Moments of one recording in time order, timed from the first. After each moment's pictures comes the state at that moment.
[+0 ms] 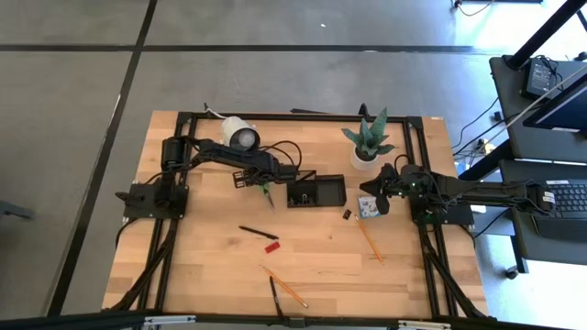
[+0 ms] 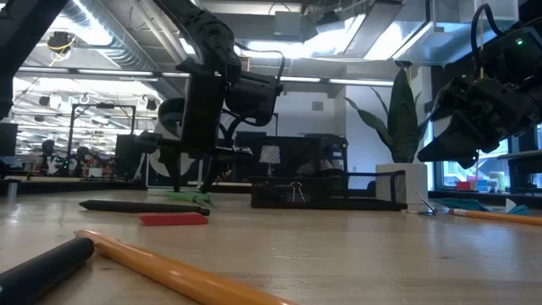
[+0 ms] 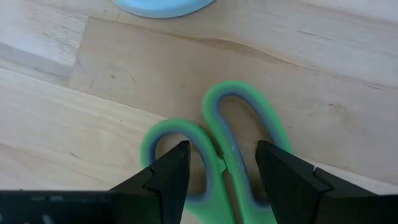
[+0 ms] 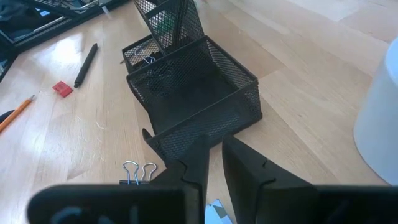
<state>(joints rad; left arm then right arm) 0.16 1.99 1.27 -0.94 -0.41 -1.73 -0.21 0.46 0.01 0.02 -0.03 0.34</state>
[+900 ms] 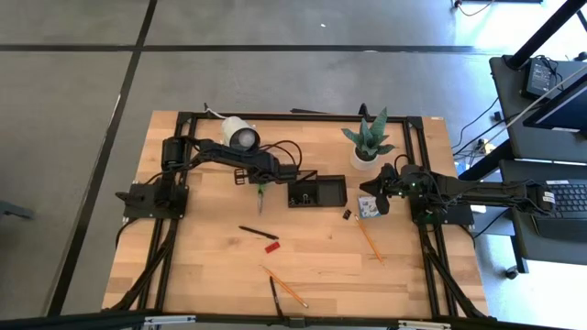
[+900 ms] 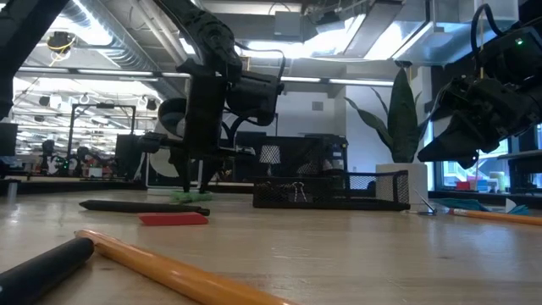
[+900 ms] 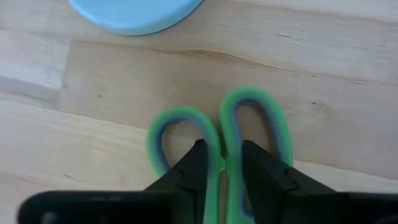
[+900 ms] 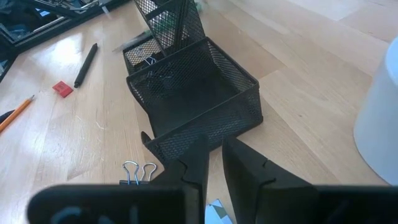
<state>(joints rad) 0.16 2.00 1.27 -0.94 -0.43 -1.62 -0.21 0.46 0.01 0.02 -0.03 0.34</state>
